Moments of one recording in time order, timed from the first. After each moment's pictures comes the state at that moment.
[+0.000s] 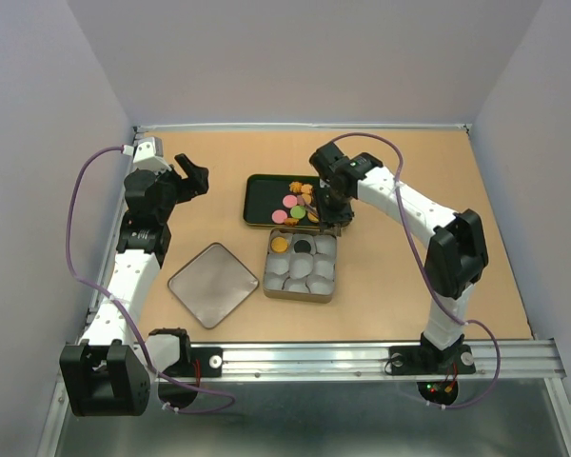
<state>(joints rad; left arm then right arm) -0.02 1.05 0.81 0.06 0.13 -0.39 0.62 1.87 1.67 -1.05 0.04 0.44</state>
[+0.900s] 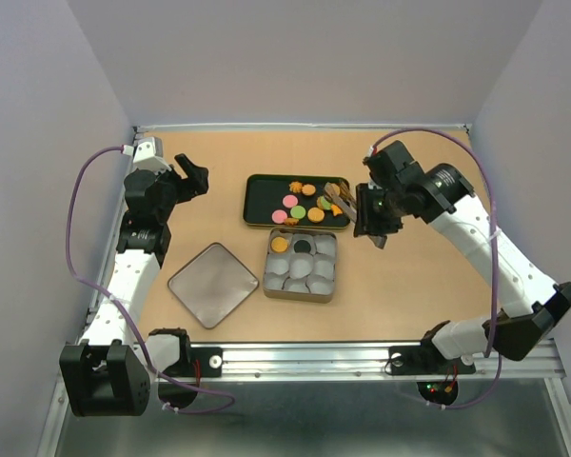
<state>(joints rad) -0.02 1.05 0.81 0.06 0.13 -0.39 0.62 1.40 1.63 -1.27 0.05 0.51</state>
